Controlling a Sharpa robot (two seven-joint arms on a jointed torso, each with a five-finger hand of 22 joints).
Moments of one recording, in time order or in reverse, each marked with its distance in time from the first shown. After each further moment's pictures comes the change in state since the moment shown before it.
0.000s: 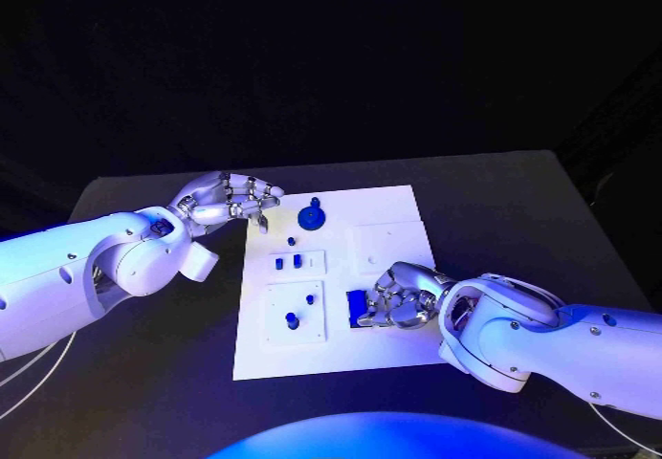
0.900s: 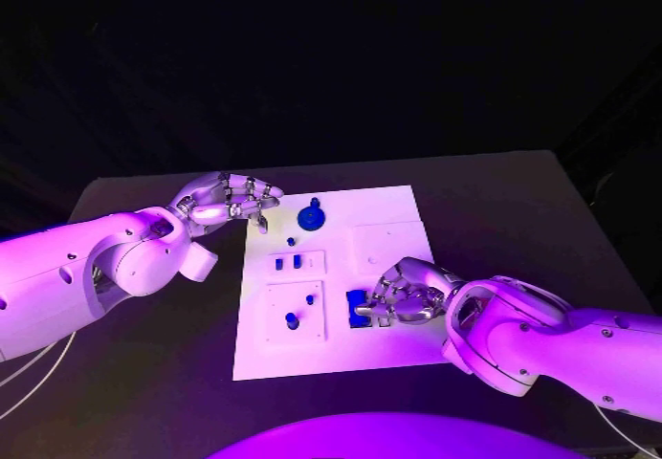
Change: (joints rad) left arm 0.000 0.001 0.000 -0.004 0.000 0.001 -0.001; left_hand 0.000 0.000 0.000 0.005 0.000 0.000 0.000 0.004 0.000 0.000 0.000 0.000 0.000 0.000 0.000 0.000 0.000 0.000 0.004 -0.004 0.000 0.000; right arm -0.003 -0.036 0.002 0.024 0.048 -0.090 0.033; right_hand -0.207 0.009 -0.035 0.009 0.000 -0.023 0.023 0.008 -0.015 -0.001 0.001 0.000 0.000 0.002 0.002 0.000 0.000 0.000 0.000 0.000 0.000 0.000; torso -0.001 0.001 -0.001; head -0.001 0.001
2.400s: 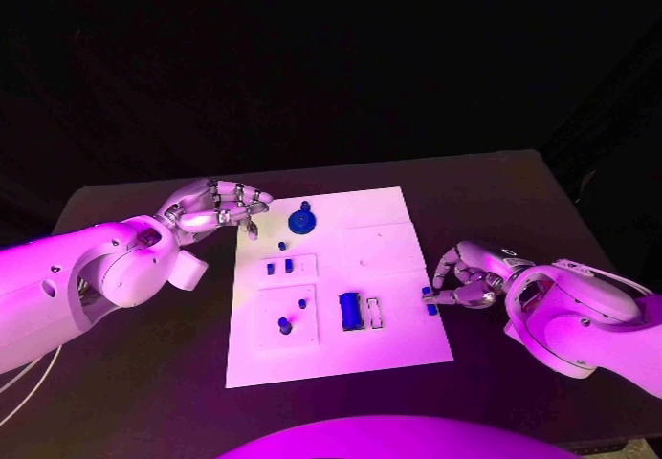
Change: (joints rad) left arm -0.002 -0.002 -0.002 0.002 0.000 0.000 0.003; left_hand -0.005 0.005 -0.002 0.009 0.000 0.000 0.000 0.000 -0.001 0.000 0.000 0.000 -0.001 0.000 0.000 0.000 0.001 0.000 0.000 0.000 0.000 0.000; right arm 0.026 -0.231 -0.001 -0.016 -0.256 0.074 -0.049; right_hand 0.102 -0.064 -0.060 0.000 0.008 -0.029 0.026 -0.077 -0.030 0.003 0.040 -0.014 0.000 -0.002 0.037 -0.006 0.000 0.000 -0.002 0.034 0.000 0.000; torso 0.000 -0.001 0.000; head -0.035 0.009
